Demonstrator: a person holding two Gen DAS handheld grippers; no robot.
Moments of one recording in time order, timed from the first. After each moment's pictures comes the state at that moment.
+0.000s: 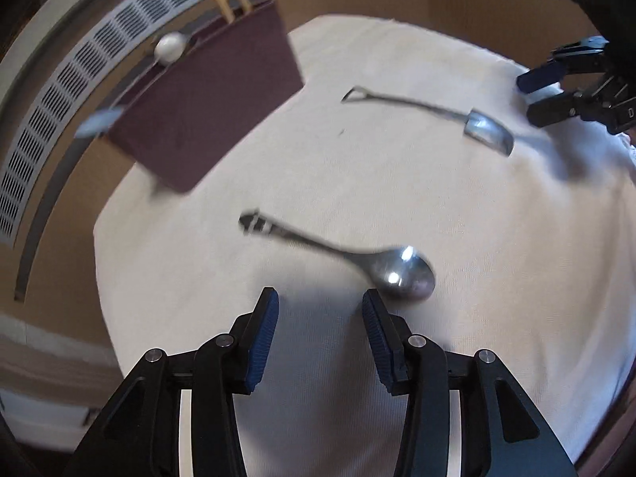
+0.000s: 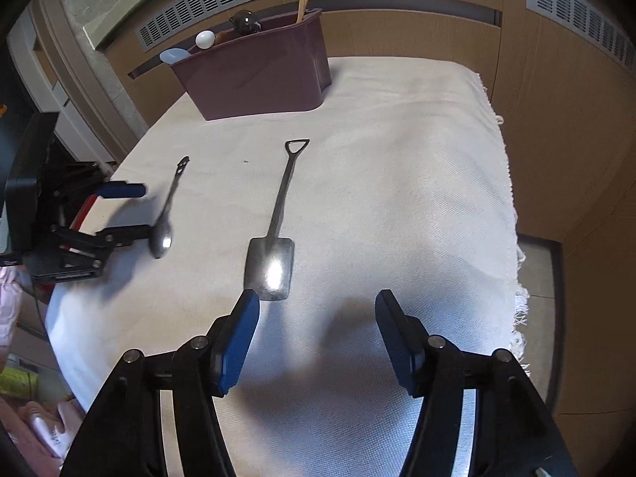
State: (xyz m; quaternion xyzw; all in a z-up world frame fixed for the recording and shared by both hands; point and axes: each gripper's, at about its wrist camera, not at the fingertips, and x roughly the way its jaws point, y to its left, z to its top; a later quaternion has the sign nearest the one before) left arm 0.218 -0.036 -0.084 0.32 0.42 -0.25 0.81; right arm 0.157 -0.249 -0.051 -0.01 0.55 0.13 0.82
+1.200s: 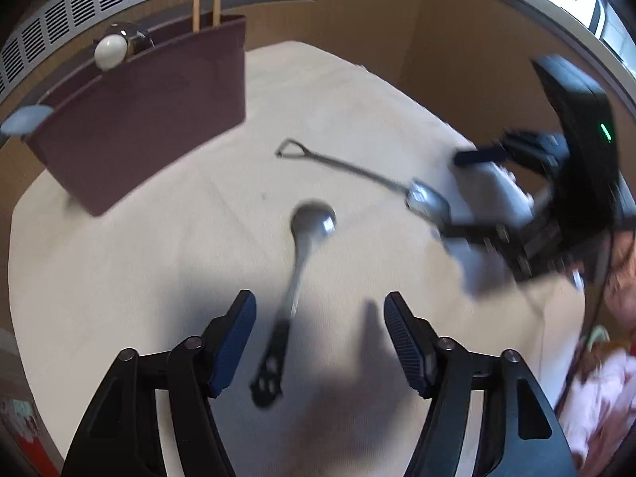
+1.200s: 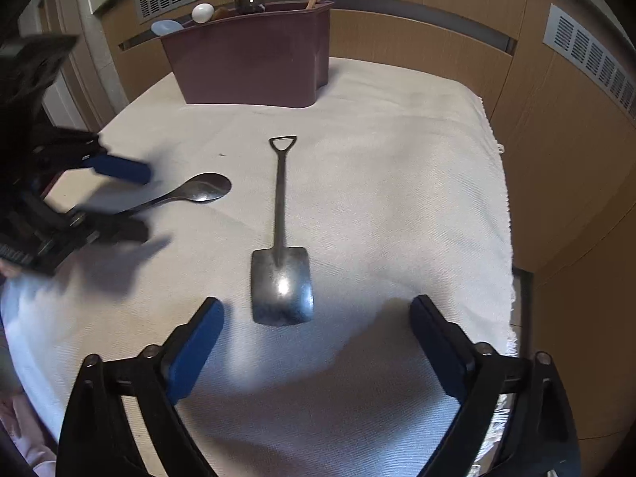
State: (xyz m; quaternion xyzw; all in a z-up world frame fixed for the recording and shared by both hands) left arm 0.253 -0.070 -0.069 0.14 0.47 -0.33 0.80; right arm 0.167 -0.242 -0.075 -0.09 0.53 0.11 0.83
